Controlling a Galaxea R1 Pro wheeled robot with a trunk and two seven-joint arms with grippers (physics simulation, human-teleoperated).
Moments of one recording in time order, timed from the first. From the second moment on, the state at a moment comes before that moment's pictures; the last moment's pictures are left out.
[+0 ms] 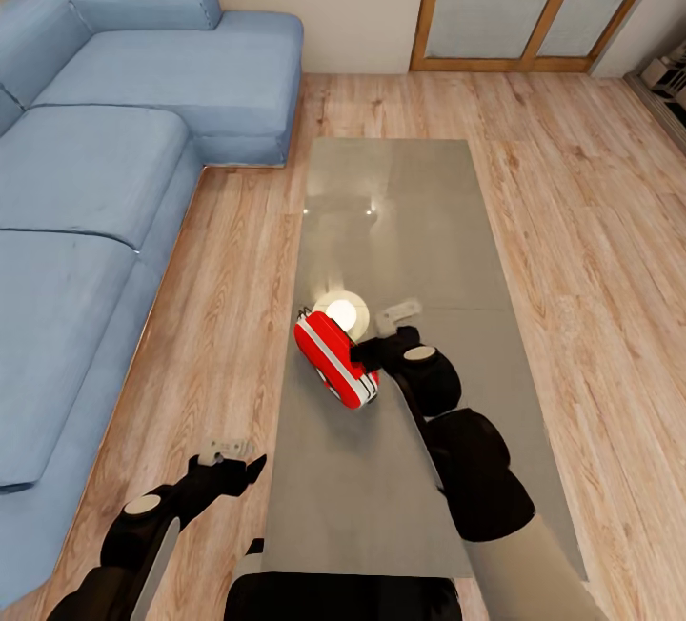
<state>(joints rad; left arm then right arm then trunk) -0.19 0.03 0.00 -1.50 0.00 0.59 -0.25 -0.68 0.17 0.37 -1.55 0.14 1.02 -0.06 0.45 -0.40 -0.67</state>
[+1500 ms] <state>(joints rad) -0.20 0.00 0.00 -1.50 -0.01 0.59 -0.25 -1.08 0.17 0.37 -1.07 0.03 1.04 0.08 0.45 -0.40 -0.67</state>
